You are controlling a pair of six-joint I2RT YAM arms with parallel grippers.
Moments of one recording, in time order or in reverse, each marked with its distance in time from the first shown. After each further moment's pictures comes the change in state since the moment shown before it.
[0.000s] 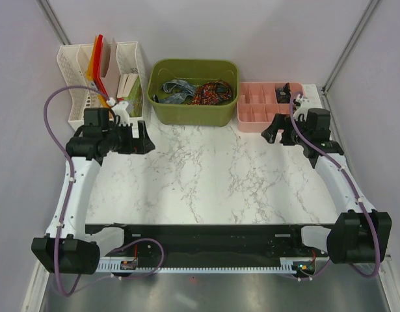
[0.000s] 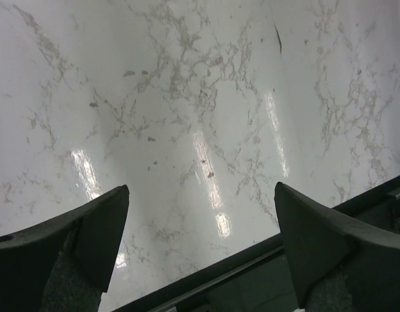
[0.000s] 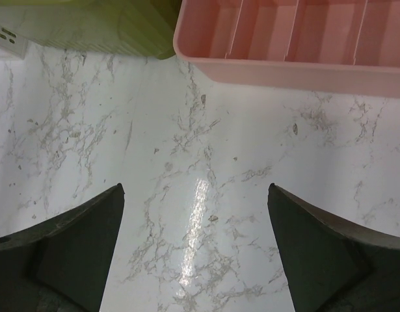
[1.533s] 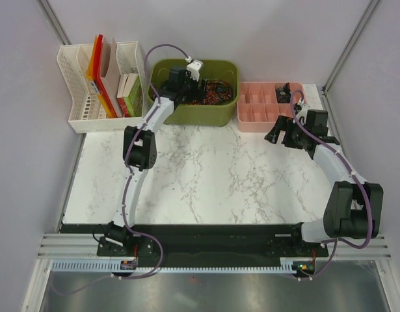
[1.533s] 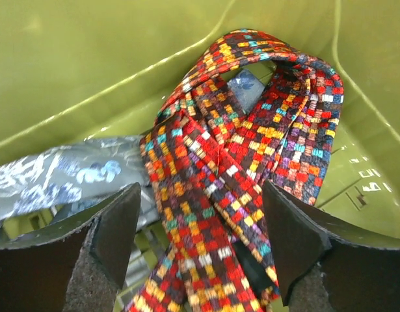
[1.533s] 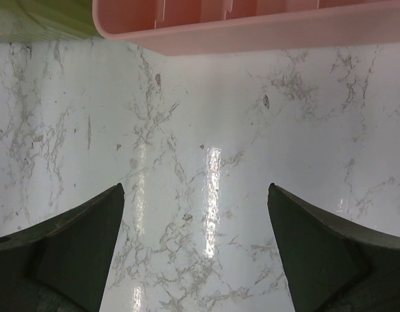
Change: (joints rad) left arm -0.291 1.516 1.269 0.646 -0.110 0.140; right arm -0.087 0.196 0.010 0.029 -0.024 0.041
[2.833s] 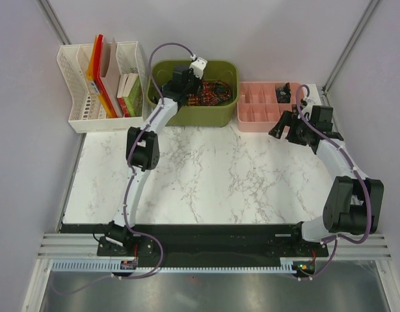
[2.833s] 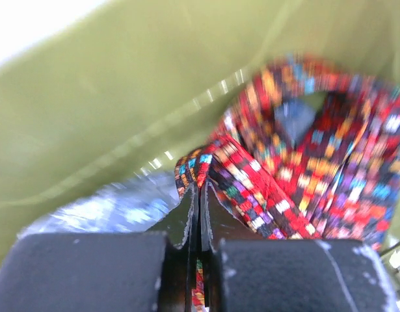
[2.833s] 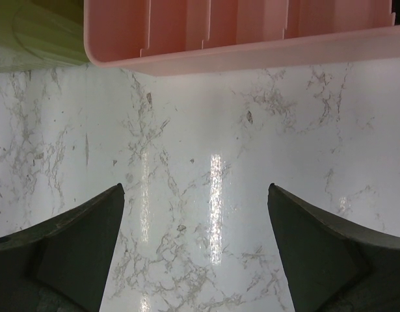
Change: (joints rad) left arm -0.029 0.061 0.056 0.089 -0.159 0.162; right arm -0.043 0.042 0.059 -0.021 -0.003 0.006
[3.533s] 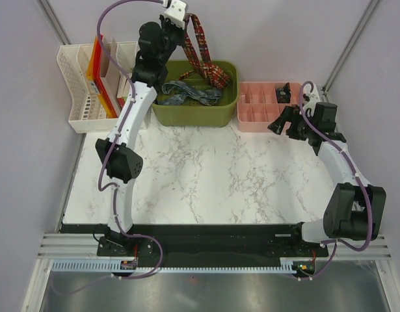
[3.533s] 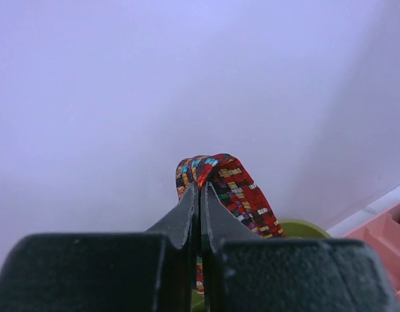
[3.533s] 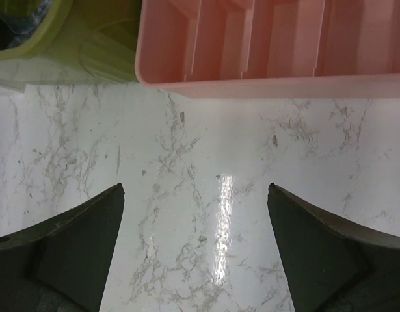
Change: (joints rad) left arm -0.005 -0.478 -0.005 0.117 -0.010 -0.036; right arm 0.000 -0.042 0.011 0.039 -0.059 0.031
